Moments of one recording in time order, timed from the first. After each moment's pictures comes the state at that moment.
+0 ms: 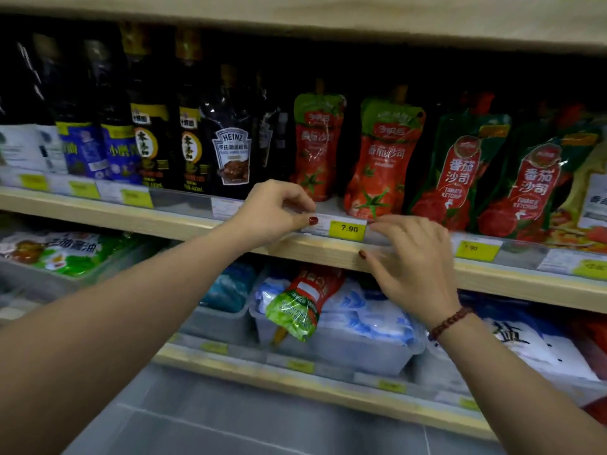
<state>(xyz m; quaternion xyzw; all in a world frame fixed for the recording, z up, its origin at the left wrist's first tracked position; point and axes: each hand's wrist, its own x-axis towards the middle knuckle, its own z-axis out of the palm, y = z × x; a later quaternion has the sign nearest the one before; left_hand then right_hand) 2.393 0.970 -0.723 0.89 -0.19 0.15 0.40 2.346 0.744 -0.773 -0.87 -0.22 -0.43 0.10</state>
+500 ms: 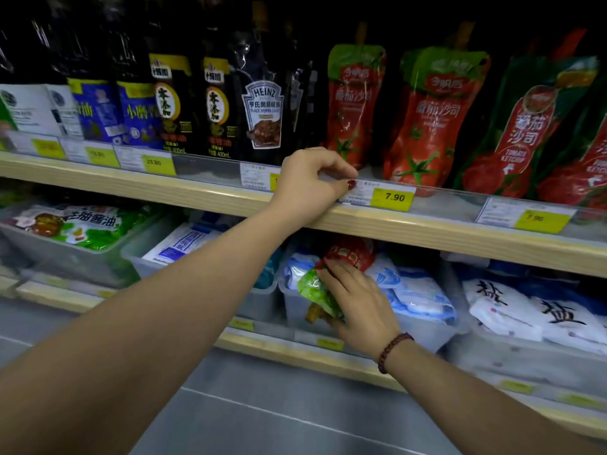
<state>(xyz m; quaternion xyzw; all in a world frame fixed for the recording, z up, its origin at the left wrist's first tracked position) 2.403 0.969 -0.750 0.82 -0.19 0.24 0.49 2.348 0.830 -0.897 -0.93 -0.29 -0.19 0.09</state>
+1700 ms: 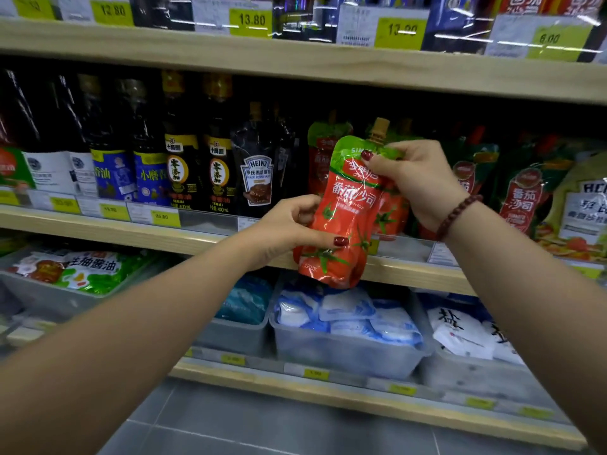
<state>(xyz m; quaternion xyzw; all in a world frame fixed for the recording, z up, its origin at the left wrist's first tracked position) 2.365 0.998 -0.704 0.73 -0.27 -0.09 0.62 2.358 0.804 -0.636 -0.78 -0.12 -0.17 0.58</state>
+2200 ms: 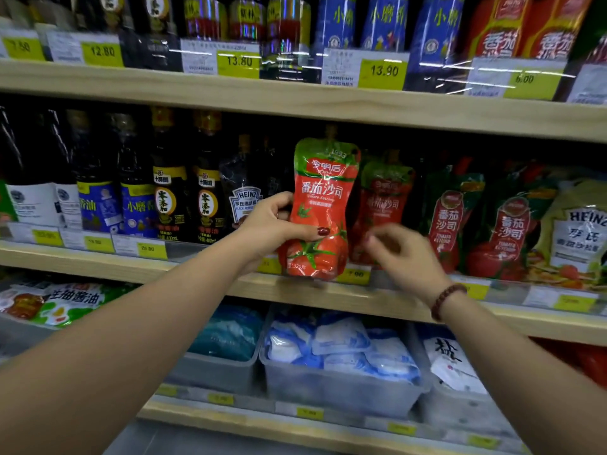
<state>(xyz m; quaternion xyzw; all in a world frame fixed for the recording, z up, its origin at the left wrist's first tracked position) 2.397 0.998 -0.680 0.72 -0.19 -0.01 0.67 2.367 0.771 -0.705 -0.88 -0.10 -0.23 0.40</state>
